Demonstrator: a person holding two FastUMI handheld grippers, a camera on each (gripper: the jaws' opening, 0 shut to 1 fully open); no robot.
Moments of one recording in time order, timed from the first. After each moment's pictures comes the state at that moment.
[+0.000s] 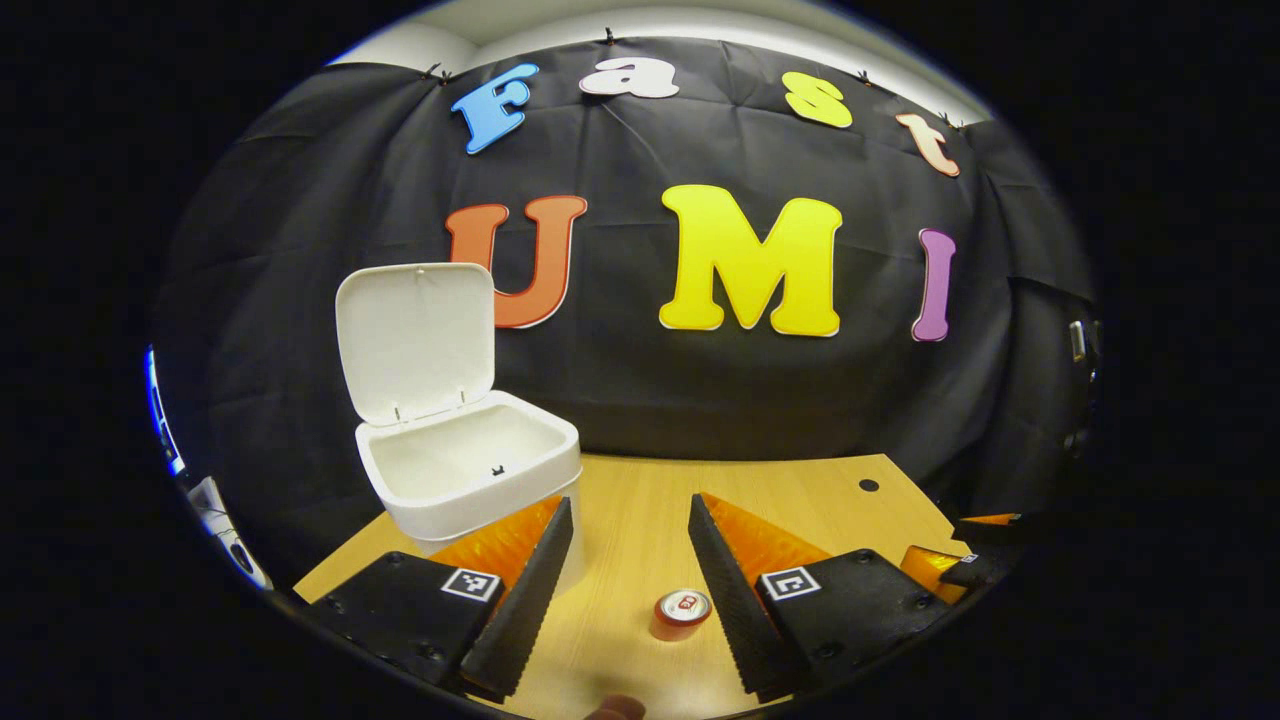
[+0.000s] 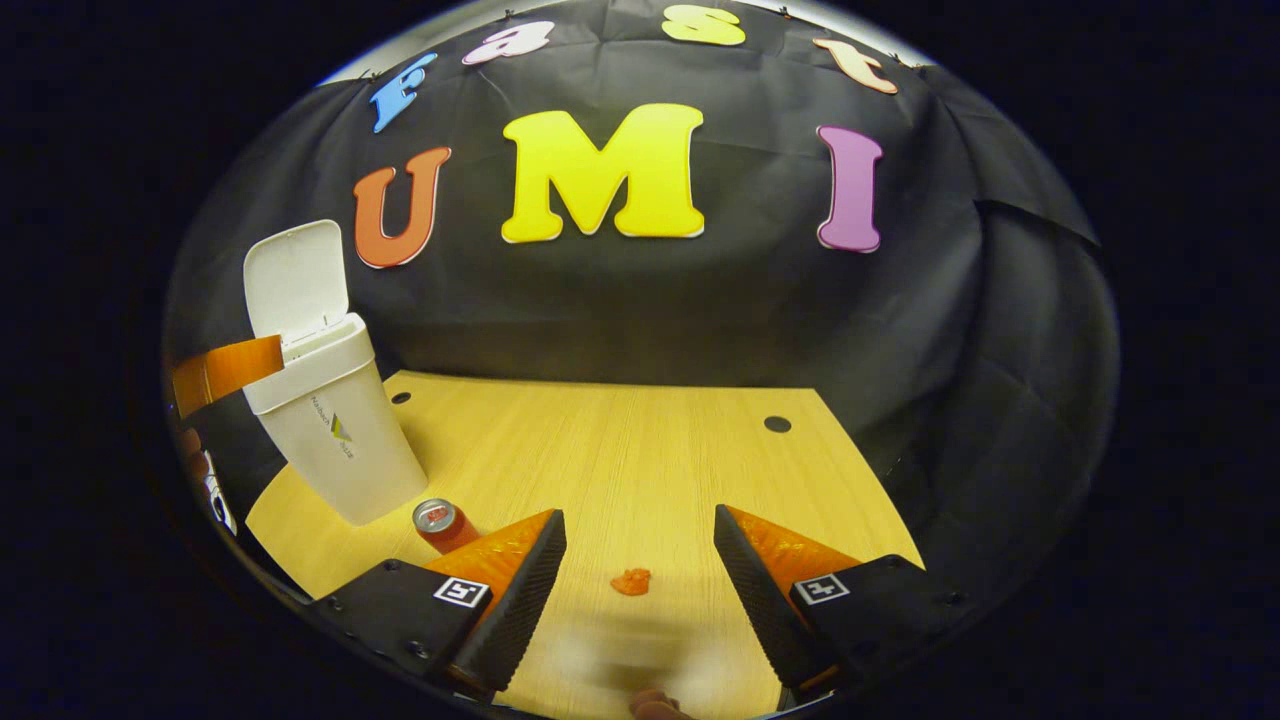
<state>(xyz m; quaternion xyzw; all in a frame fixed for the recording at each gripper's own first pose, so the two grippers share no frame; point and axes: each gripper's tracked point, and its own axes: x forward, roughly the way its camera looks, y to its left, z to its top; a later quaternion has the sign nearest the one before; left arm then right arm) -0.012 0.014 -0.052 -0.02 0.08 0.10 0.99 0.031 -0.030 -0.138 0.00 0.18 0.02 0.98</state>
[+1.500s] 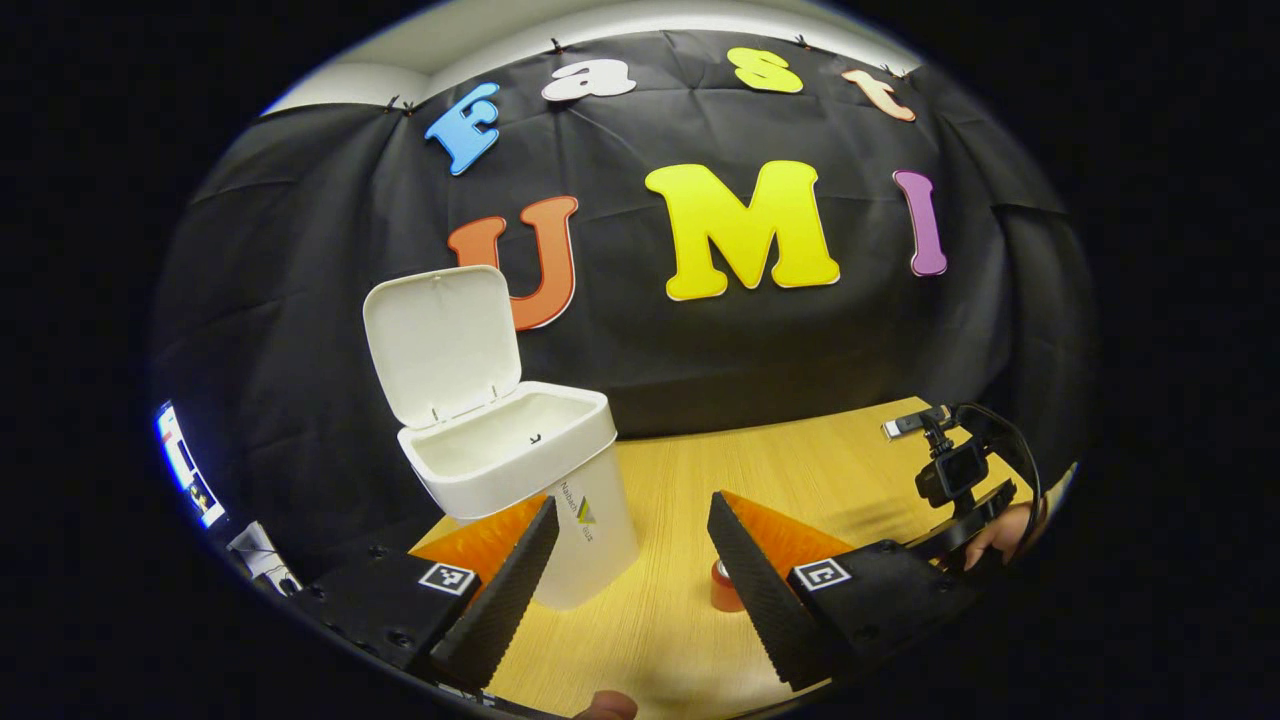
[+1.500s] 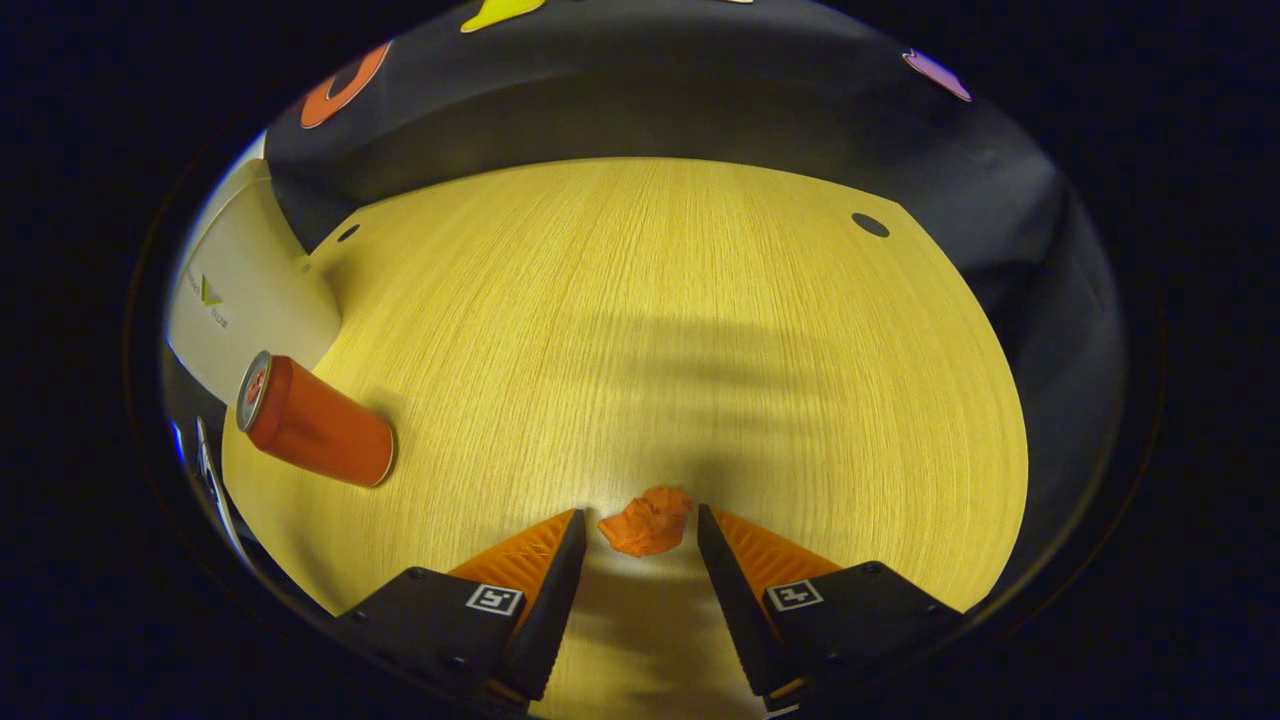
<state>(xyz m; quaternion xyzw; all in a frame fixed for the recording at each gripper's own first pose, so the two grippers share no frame) -0.042 0.039 -0.082 0.07 0.09 0.14 0.98 0.104 -0.016 -0.337 -0.02 0.44 0.03 0.90</state>
